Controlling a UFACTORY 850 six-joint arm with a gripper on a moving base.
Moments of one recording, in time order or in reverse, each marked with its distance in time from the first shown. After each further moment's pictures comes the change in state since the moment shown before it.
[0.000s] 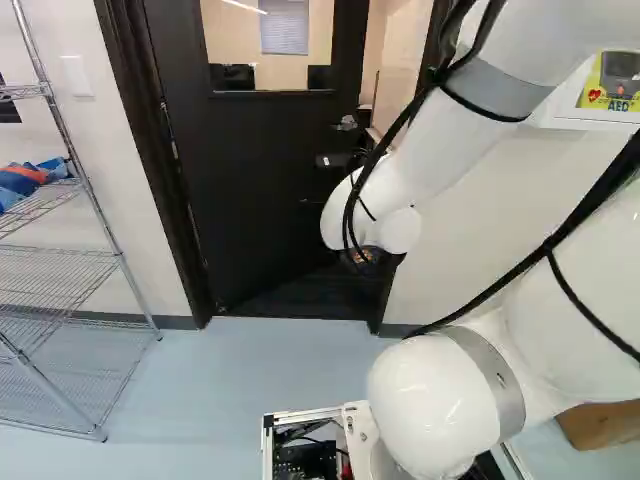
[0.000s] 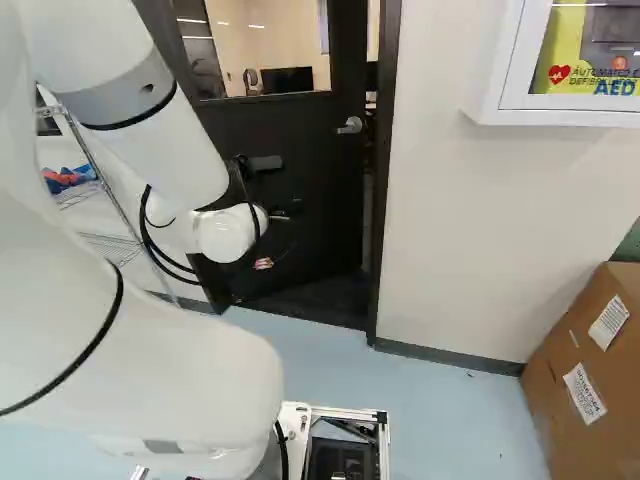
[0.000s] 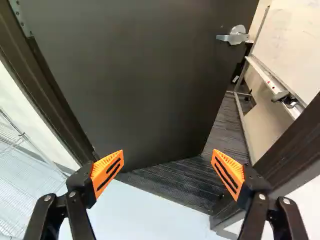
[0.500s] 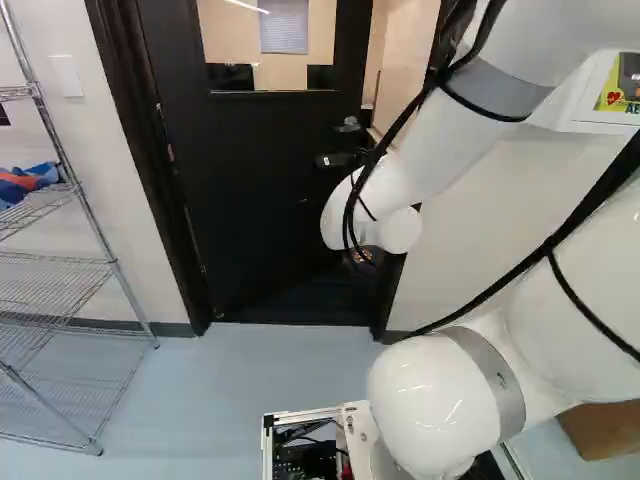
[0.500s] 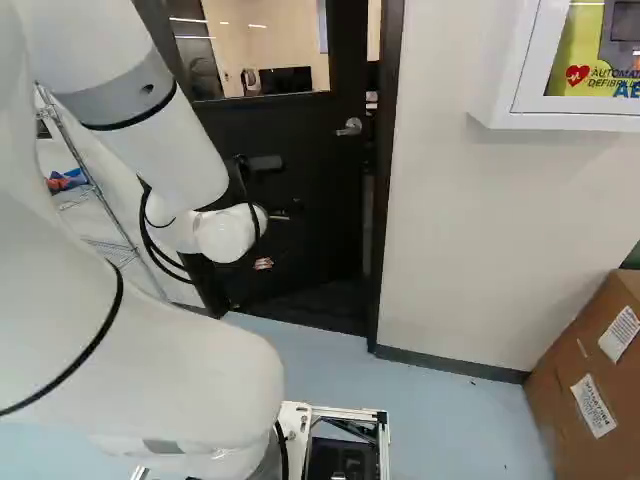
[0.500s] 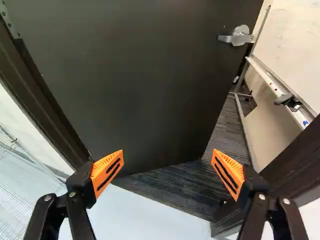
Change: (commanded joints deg) arm 0.0 0.0 0.0 0.0 0.0 0.0
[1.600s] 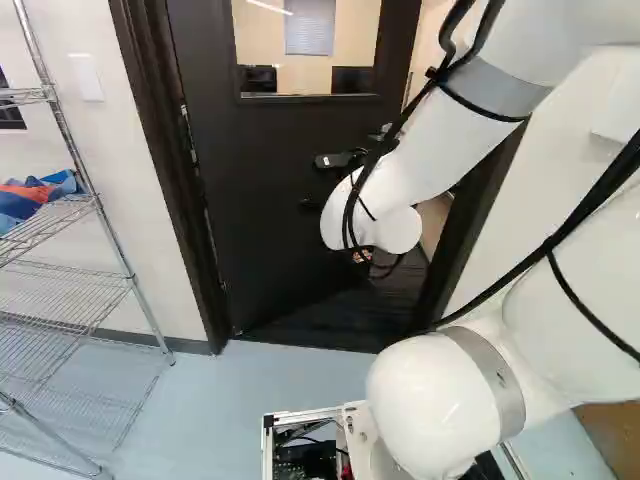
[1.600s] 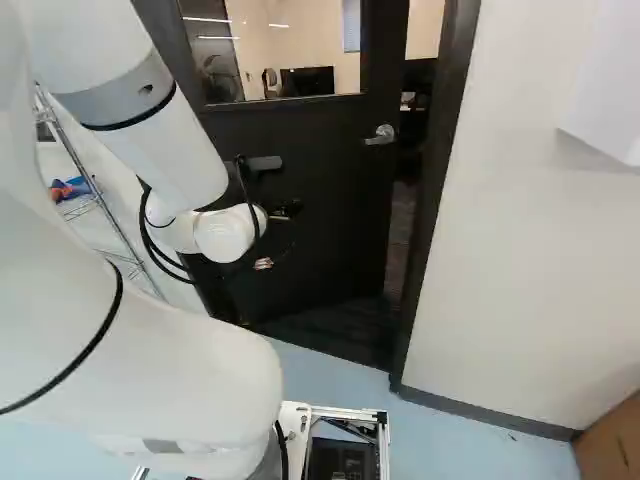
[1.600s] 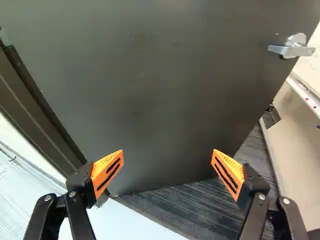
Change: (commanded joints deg) arm 0.0 0.0 0.0 0.0 0.0 0.0
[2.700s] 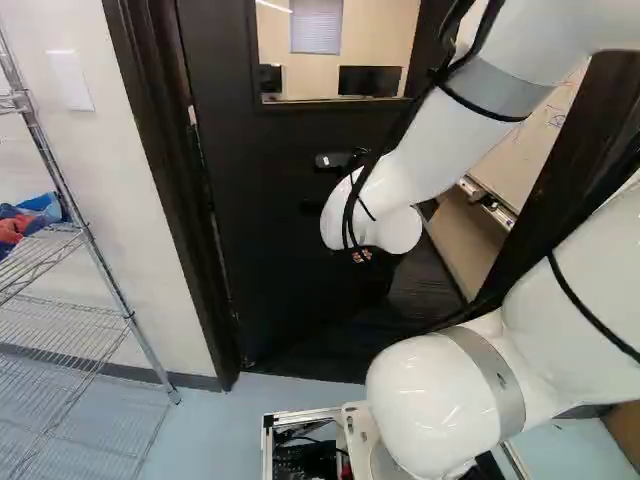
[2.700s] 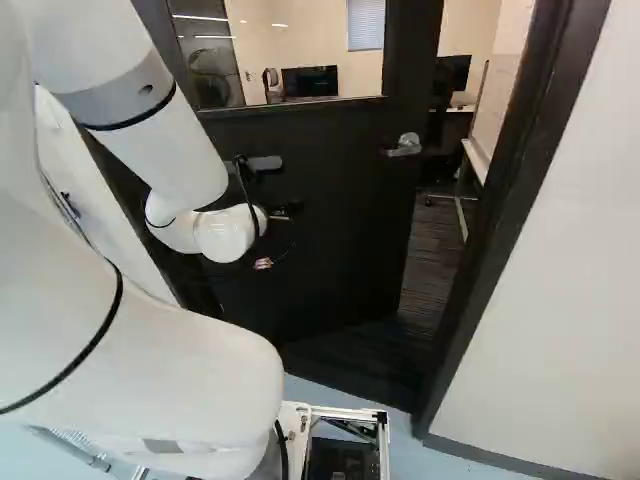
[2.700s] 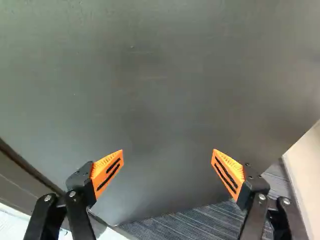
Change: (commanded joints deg) arm 0.0 0.0 0.0 0.0 0.0 0.0
